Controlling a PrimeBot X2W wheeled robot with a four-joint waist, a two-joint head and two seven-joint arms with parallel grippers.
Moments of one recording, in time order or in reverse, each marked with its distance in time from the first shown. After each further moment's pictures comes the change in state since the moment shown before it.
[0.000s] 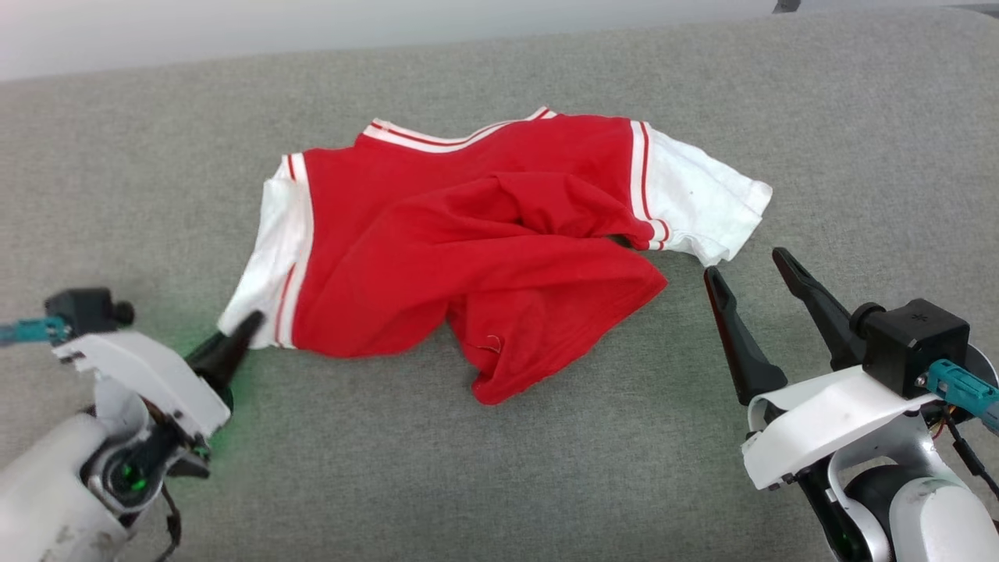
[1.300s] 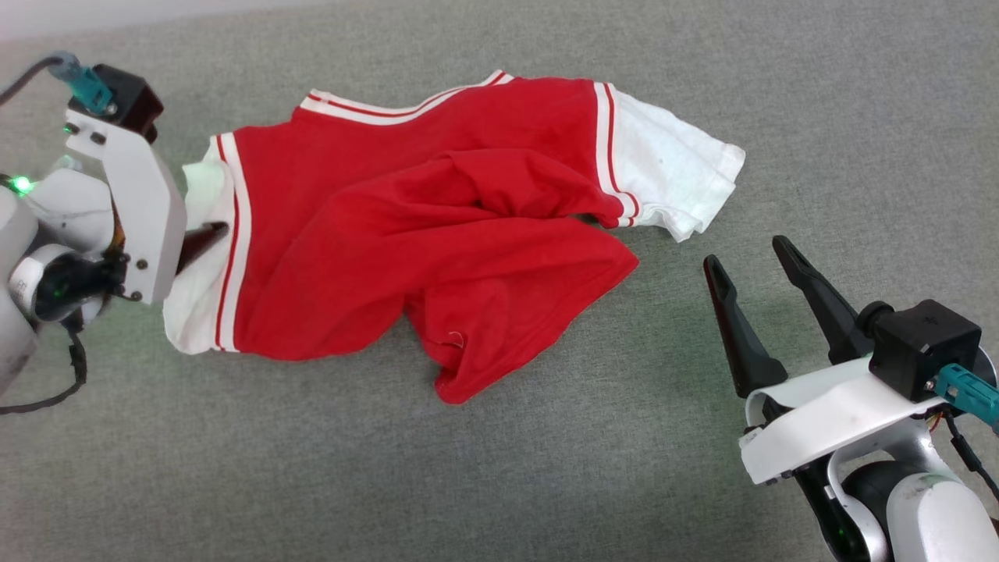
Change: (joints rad) left arm -0.526 0.081 -0.243 -0.004 0.461 0.034 0.641; right arm -0.008 0.000 0.006 0.004 0.019 0.000 -0.062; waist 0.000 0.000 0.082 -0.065
